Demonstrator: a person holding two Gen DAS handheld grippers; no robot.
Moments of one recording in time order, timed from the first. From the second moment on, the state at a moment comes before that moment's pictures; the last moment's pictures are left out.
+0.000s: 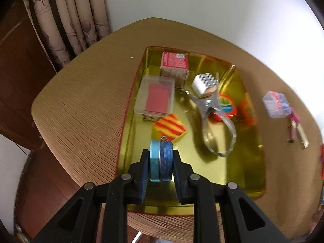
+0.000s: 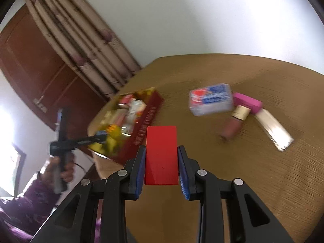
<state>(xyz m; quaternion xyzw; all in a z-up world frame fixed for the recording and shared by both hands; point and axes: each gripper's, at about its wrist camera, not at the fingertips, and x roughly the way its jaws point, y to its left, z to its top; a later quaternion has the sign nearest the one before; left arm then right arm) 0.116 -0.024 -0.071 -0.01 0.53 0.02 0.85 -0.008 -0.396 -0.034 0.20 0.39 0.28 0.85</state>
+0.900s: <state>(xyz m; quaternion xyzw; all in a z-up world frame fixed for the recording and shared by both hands) 0.054 0.014 -0.028 -0.07 0.39 0.03 0.92 0.121 -0.159 -0.074 0.19 0.49 0.32 0.79</state>
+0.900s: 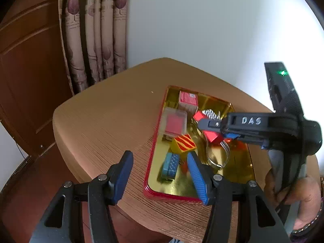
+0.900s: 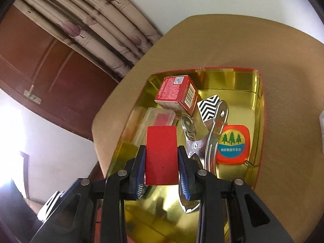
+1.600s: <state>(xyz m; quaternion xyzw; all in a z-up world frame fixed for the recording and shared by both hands) 0.042 -0.008 -0.026 -0.02 0.37 0.03 0.93 0.061 -0.265 -0.033 0.19 0.38 0.27 0.86</state>
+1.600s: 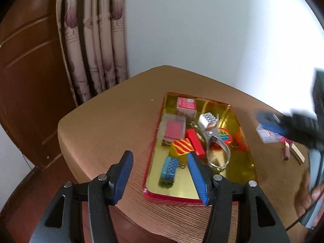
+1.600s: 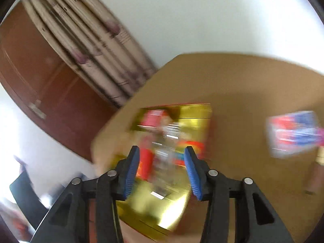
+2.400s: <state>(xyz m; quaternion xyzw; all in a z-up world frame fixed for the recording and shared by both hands) 0.058 -0.243 -0.038 0.10 0.44 -0.21 0.87 -0.089 -0.556 -0.109 0.19 0.33 -0.06 0.92</state>
